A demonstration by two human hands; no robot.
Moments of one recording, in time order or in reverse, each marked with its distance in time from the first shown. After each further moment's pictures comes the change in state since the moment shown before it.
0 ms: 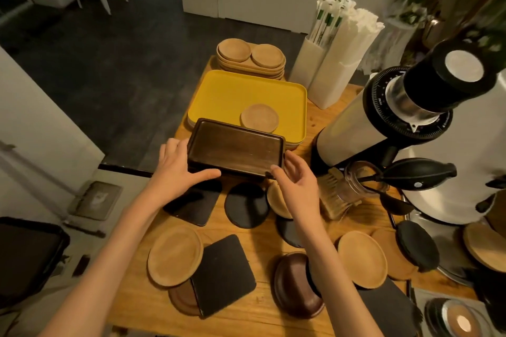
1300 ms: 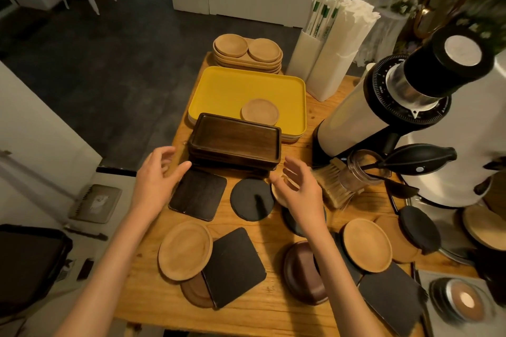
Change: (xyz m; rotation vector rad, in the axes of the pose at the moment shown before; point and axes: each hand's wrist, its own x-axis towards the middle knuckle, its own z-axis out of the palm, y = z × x) left_hand -0.017 -0.052 0.004 -0.291 0.218 -0.037; right_hand -0.018 0.023 -0.002 -0.196 -0.001 -0.100
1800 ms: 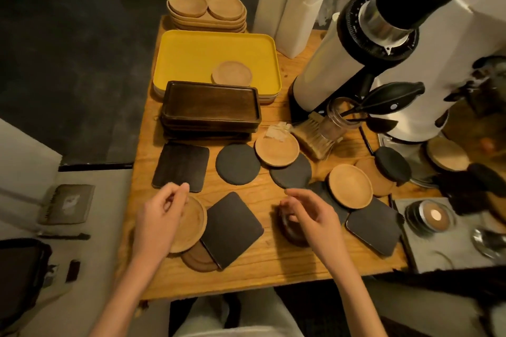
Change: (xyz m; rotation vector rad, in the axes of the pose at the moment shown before) left_hand -0.104 0.000 0.008 -0.217 -0.211 -0.030; right_hand -0.122 0.034 -0.027 0.025 0.018 0.212
